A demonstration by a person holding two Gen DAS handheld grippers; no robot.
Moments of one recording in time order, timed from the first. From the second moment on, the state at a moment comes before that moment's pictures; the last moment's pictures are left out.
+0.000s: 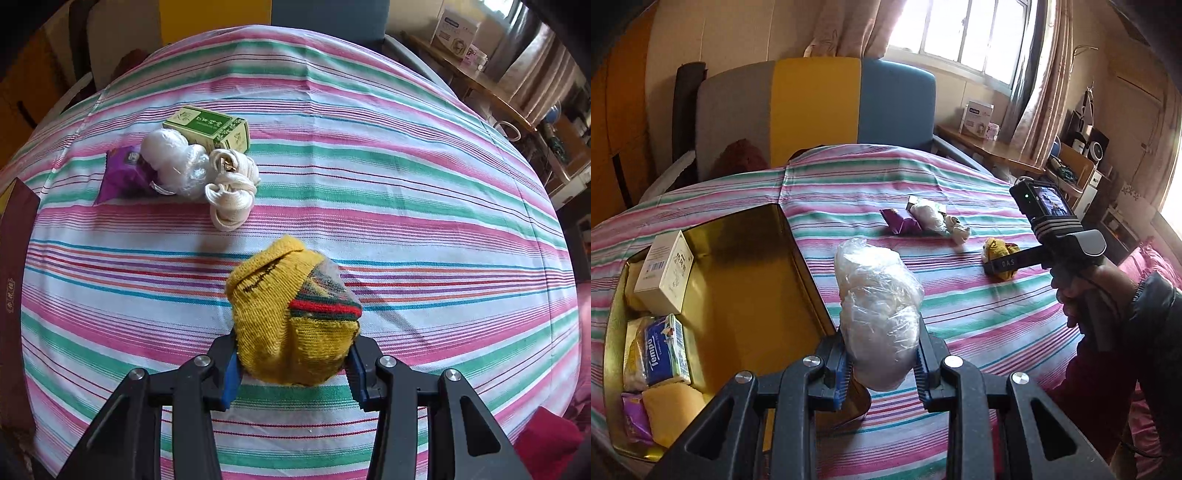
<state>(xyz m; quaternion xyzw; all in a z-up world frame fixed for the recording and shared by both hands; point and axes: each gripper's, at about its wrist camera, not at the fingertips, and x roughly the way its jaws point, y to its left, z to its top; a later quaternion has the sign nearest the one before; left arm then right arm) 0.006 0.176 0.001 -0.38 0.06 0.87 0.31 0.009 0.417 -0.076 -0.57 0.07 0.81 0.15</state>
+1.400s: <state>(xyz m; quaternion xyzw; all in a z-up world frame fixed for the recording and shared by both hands) -0.197 0.072 -0.031 -0.47 -0.01 0.87 0.13 0.011 0.414 -0.073 -0.57 0.06 0.81 0.15</state>
